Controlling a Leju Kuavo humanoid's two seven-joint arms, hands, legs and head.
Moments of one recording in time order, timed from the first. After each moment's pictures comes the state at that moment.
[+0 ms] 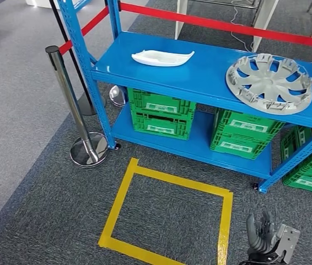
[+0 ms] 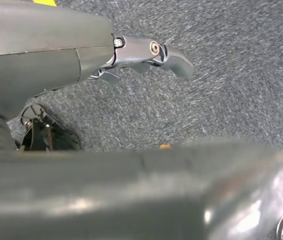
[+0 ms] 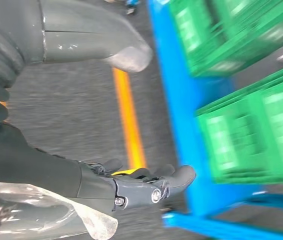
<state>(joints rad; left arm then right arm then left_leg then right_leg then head) 0.01 -0.23 0.99 -0.45 -0.23 0.10 -0.47 0.14 0.18 -0.50 -1.00 -0.04 -0.10 -0.51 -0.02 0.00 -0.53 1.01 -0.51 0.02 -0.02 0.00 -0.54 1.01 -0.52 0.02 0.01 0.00</state>
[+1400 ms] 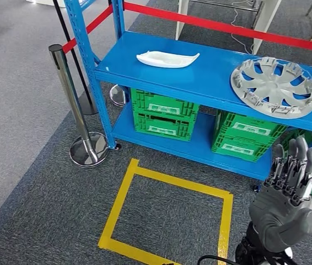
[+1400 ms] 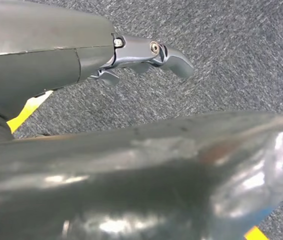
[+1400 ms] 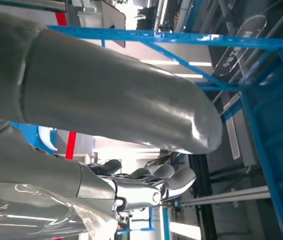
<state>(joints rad) -0.04 -0.23 1.12 -0.35 -0.58 0.12 -0.58 0.27 0.03 0.21 -2.10 0.18 -0.41 -0.70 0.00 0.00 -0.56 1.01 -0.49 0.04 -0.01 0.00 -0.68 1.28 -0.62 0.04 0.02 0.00</state>
